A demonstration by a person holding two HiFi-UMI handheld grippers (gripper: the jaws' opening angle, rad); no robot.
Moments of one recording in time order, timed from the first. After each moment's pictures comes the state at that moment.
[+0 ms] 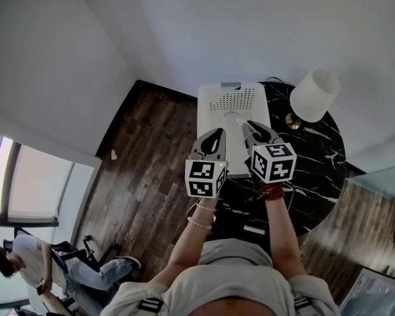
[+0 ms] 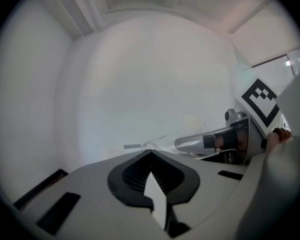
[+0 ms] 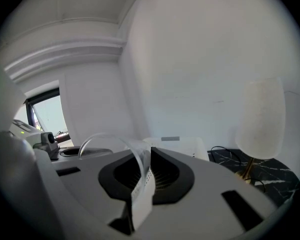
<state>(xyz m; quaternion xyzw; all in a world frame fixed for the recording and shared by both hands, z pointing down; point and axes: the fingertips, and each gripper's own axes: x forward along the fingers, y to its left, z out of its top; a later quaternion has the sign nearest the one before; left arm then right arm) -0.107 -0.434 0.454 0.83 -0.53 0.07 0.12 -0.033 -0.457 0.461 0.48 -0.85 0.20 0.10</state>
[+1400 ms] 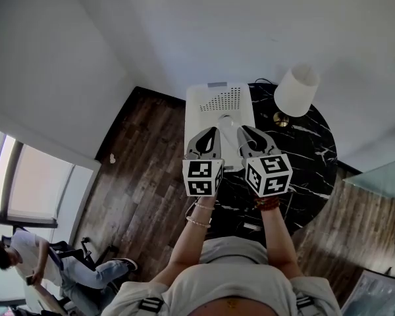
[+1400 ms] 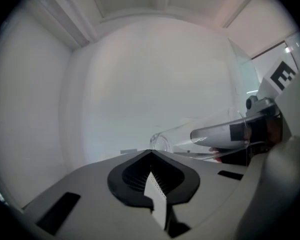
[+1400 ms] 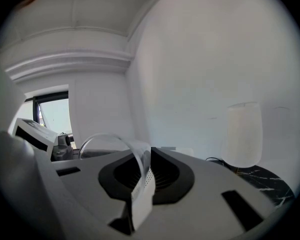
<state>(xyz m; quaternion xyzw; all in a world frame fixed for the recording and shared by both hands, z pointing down) -0.072 -0.403 0.430 0.82 -0.56 0.07 0.09 0.006 -0.395 0.415 0.48 -0.86 0.14 0.06</state>
